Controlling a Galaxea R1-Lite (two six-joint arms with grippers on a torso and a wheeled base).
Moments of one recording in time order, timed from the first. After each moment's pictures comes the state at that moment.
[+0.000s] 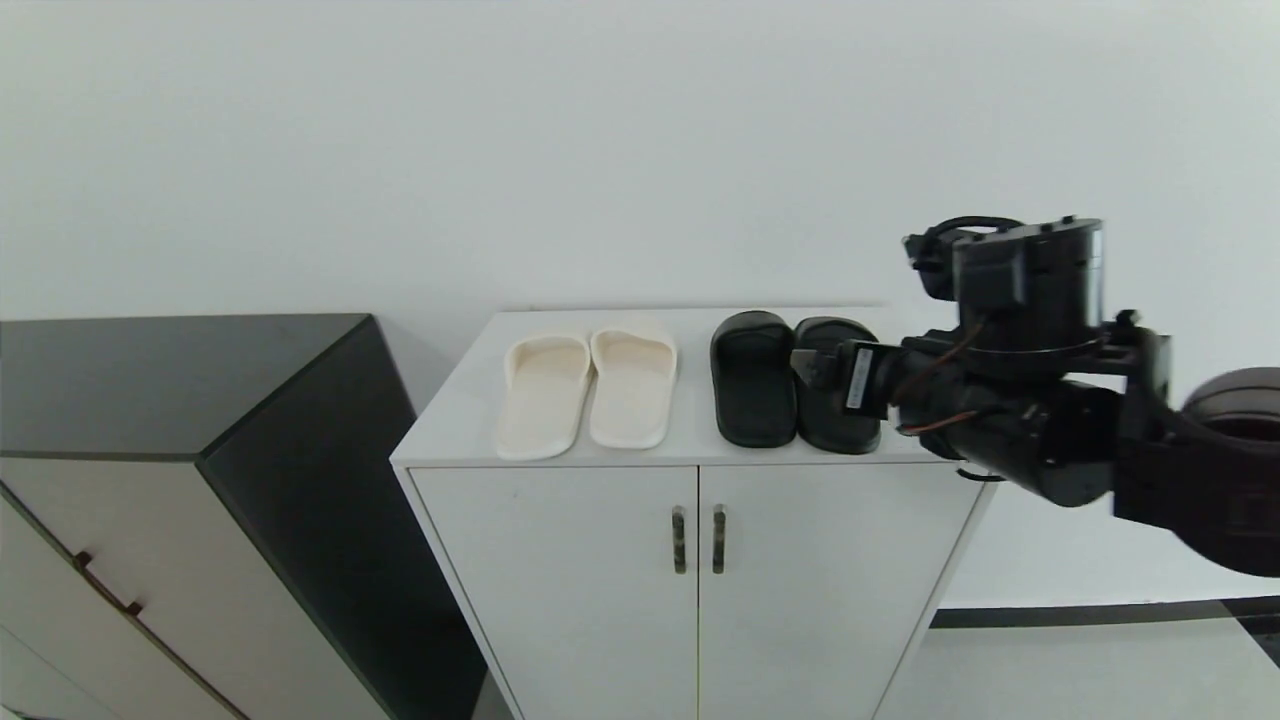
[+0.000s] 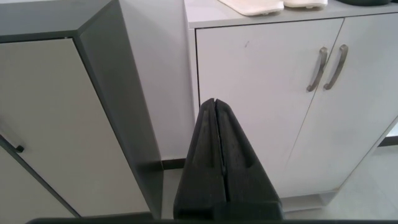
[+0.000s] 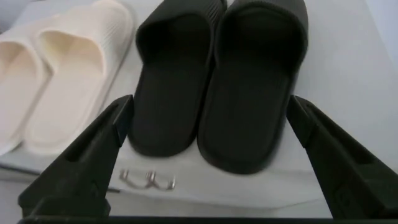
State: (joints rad) left arm 0.00 0.00 0.00 0.00 -0.05 0.05; right arm 0.70 1.72 -1.13 -0.32 -0.50 0.36
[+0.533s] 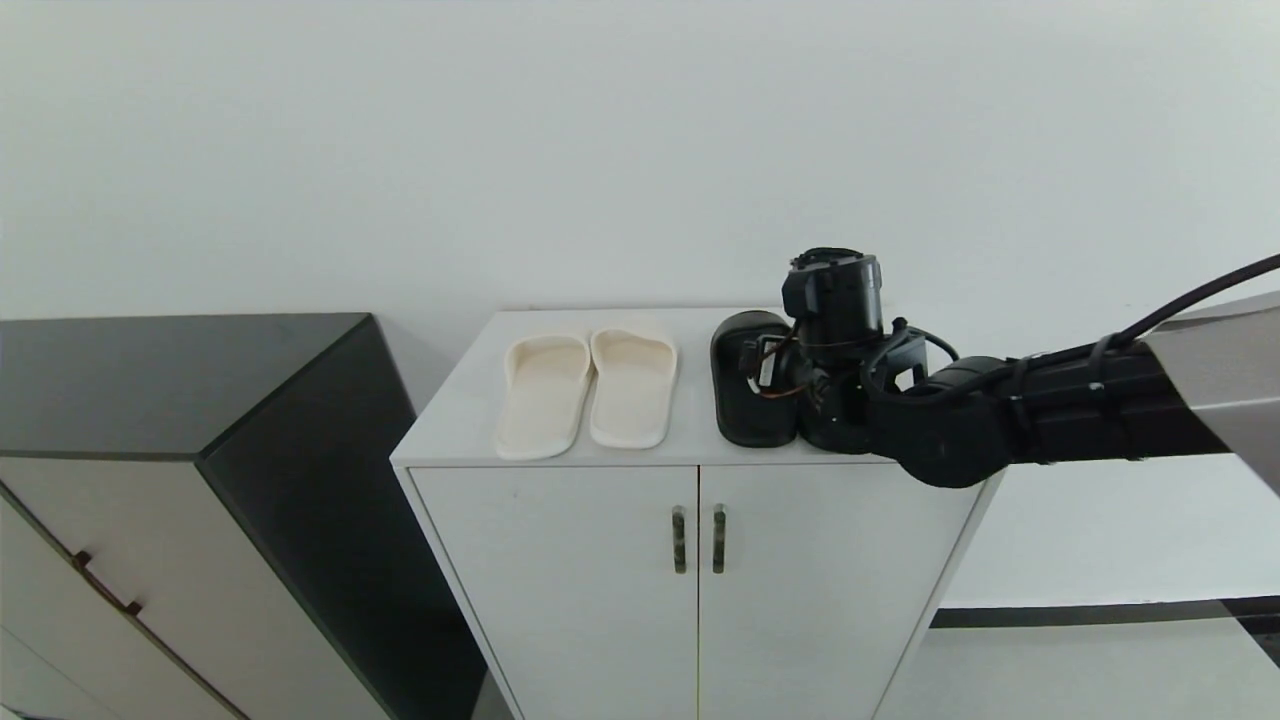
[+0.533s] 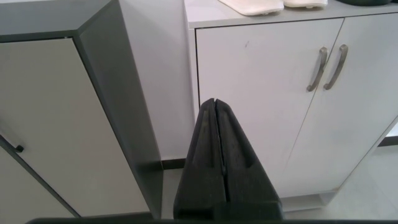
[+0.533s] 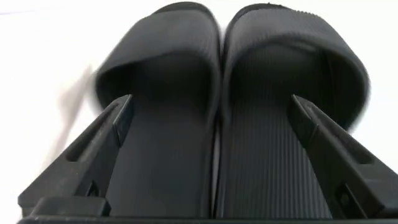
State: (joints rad) left arm 0.00 0.00 0.00 0.00 -0.05 0.05; right arm 0.66 2.10 -1.52 -0.32 -0.65 0.31
